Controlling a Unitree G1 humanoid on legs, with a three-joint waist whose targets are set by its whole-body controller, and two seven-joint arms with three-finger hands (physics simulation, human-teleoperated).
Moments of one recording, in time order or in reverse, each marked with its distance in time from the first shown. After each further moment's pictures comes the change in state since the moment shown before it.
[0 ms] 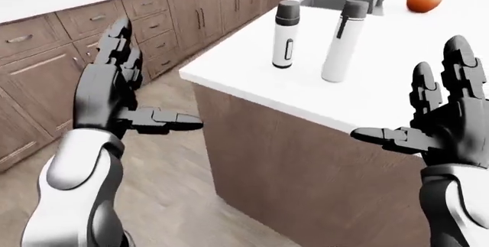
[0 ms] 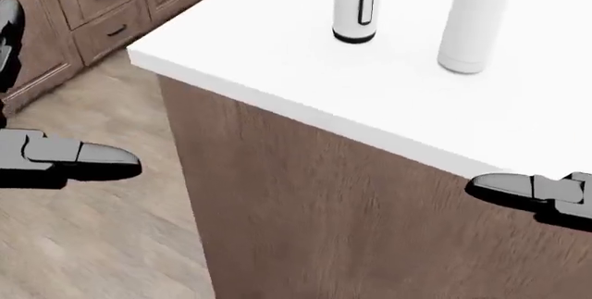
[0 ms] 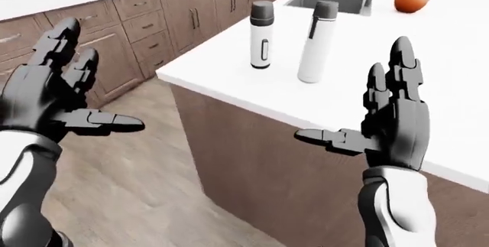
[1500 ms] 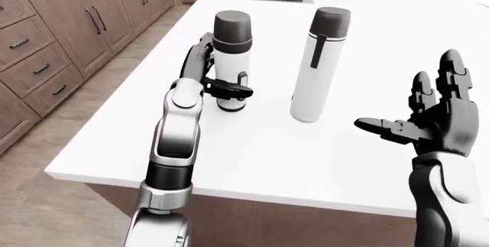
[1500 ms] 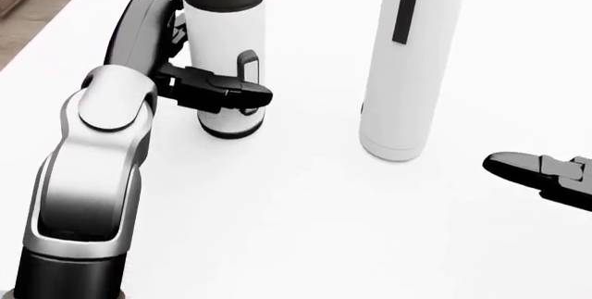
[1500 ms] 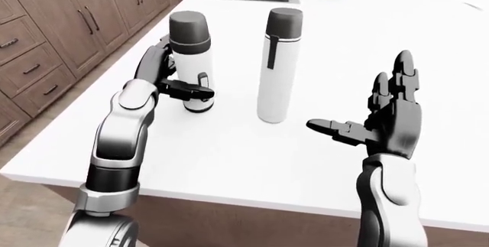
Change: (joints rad) left arm -0.338 -0.175 -0.251 0.905 0.305 -0.410 0.016; right arm -0.024 -0.022 -0.018 0.313 -0.004 -0.229 -0.023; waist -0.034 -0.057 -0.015
